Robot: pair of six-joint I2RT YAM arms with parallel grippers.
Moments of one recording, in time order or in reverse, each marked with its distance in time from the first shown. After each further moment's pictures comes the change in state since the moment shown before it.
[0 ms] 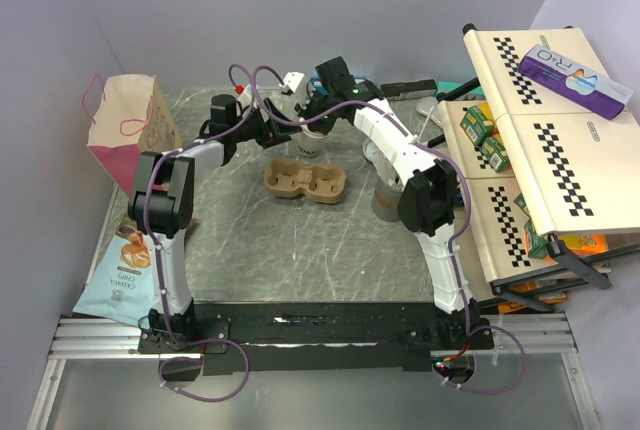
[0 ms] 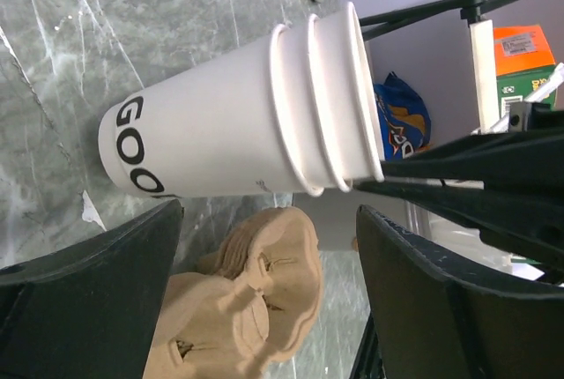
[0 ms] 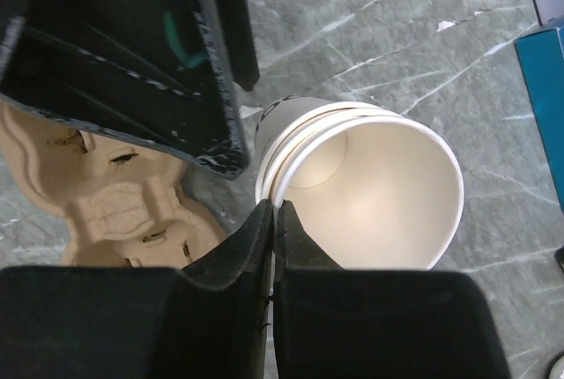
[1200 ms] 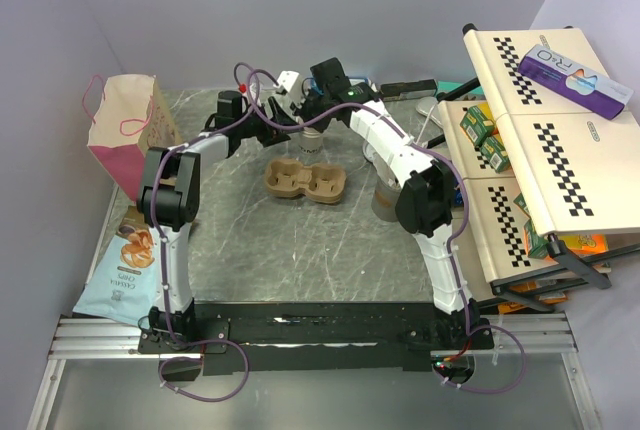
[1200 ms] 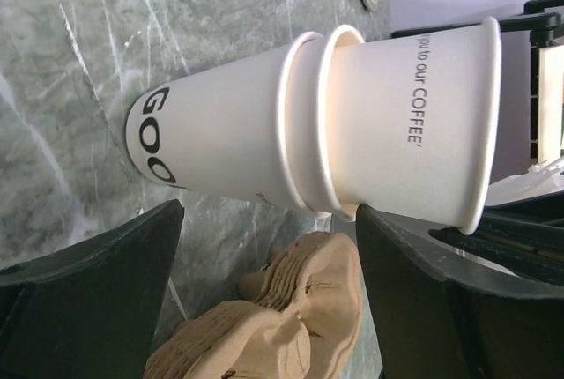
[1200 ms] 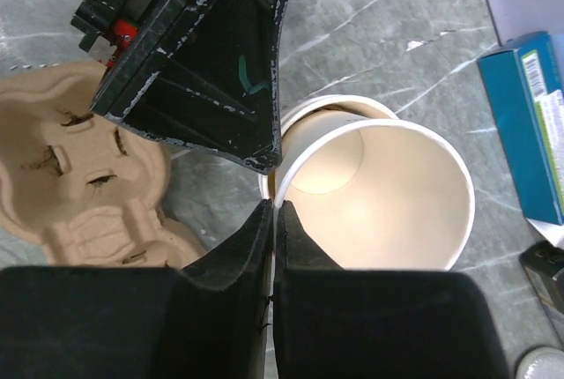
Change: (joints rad) left arm -0.008 0.099 0.146 -0.165 -0.075 0.081; right arm 0.025 0.005 0.001 0.057 0.054 -0.014
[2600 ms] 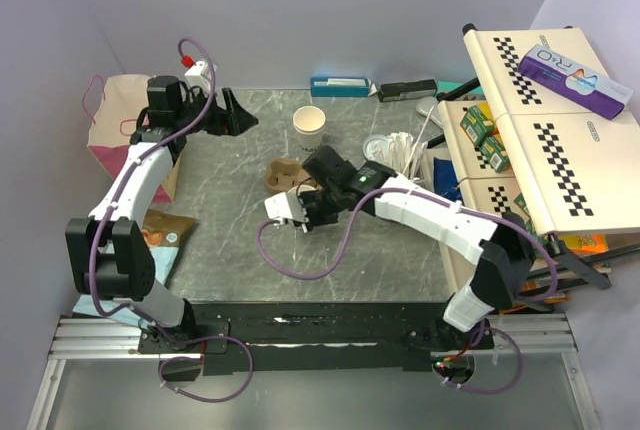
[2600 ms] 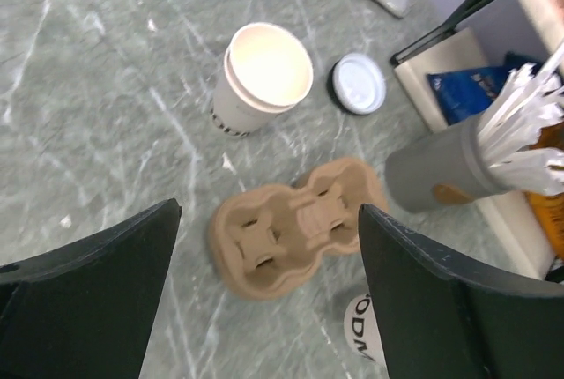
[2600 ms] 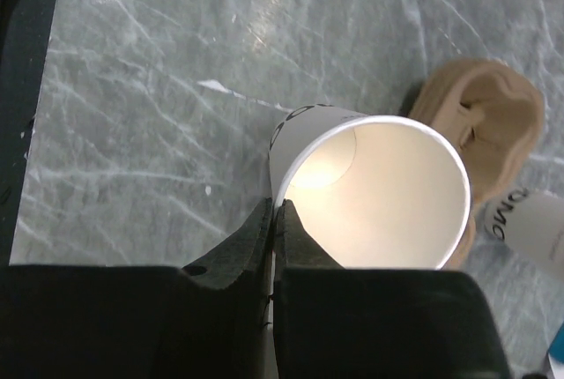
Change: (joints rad) left arm 0.153 -0.623 -0.195 -0.359 -0.061 0.487; right arm 0.334 -0.730 -0.955 0.013 -0.113 -0.387
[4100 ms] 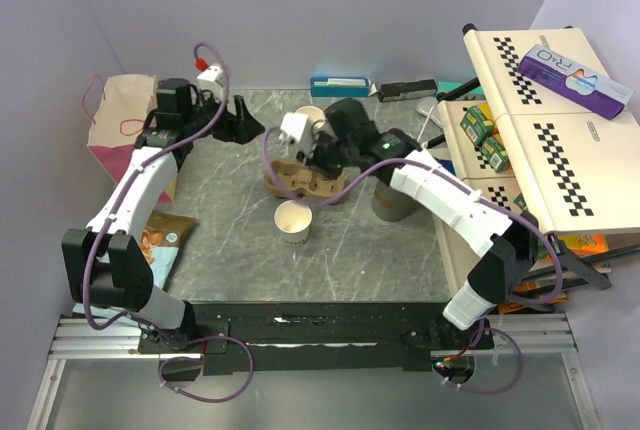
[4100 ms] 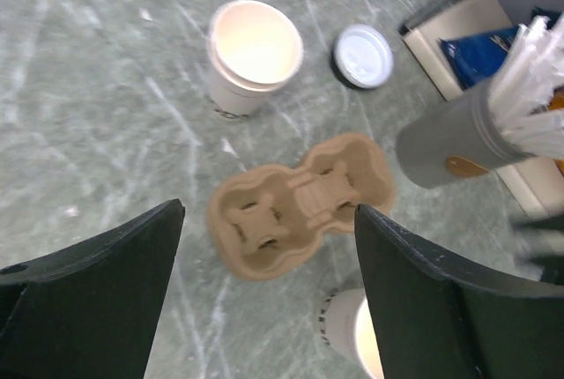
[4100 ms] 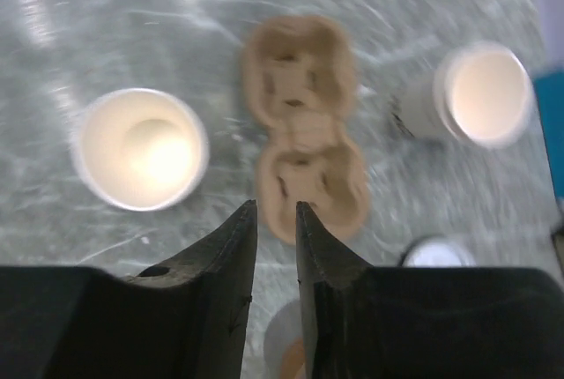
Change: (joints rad) left arm -0.060 -0.077 -0.019 -0.105 -0.080 0.125; right arm -0.127 0.035 0.204 0.107 0.112 0.399
